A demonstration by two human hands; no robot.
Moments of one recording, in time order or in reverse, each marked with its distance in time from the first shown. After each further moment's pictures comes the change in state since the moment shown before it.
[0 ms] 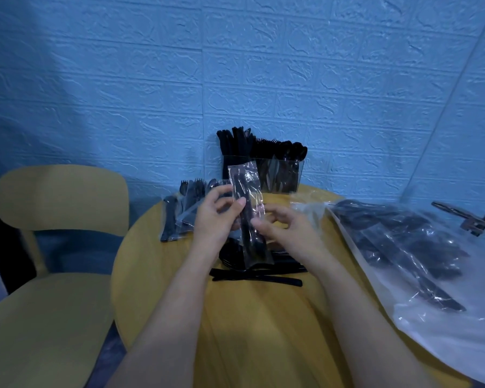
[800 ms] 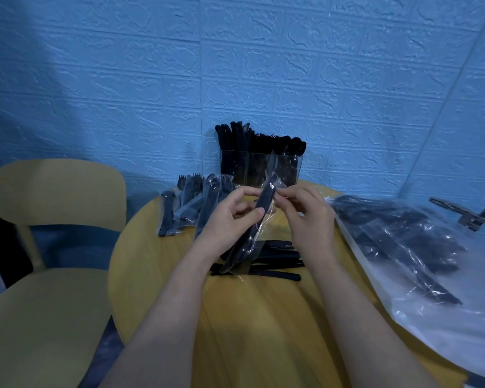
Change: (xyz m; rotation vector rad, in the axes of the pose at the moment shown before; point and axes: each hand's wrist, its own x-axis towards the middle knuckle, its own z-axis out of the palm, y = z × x) left_hand -0.012 0.006 0.002 0.189 -0.366 0.089; right_hand 0.003 0.008 -0.007 -0.328 0.494 -0.473
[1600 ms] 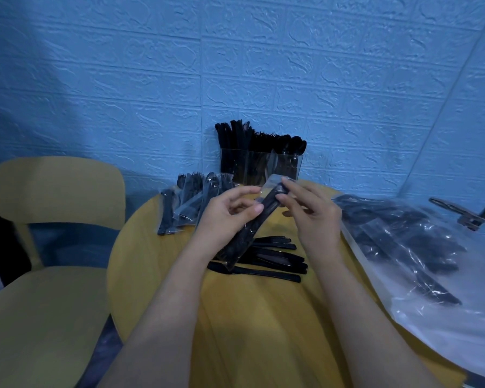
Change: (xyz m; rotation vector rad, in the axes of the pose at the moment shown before) left_hand 0.006 -0.008 -0.003 -0.102 0.067 0.020; right_hand 0.000 0.000 -0.005 0.104 0.009 0.051
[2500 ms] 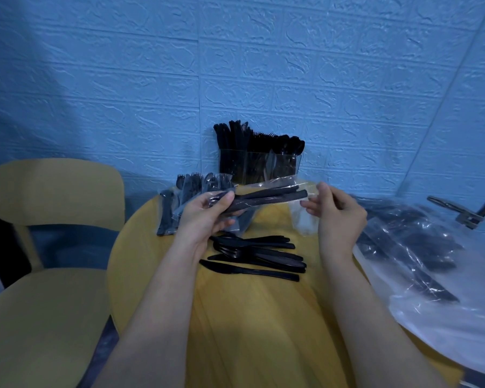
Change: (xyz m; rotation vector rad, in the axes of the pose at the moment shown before) left_hand 0.003 -0.003 -0.017 -0.347 0.314 -0.325; right_hand 0.010 0.006 -0.012 0.233 0.420 0.465
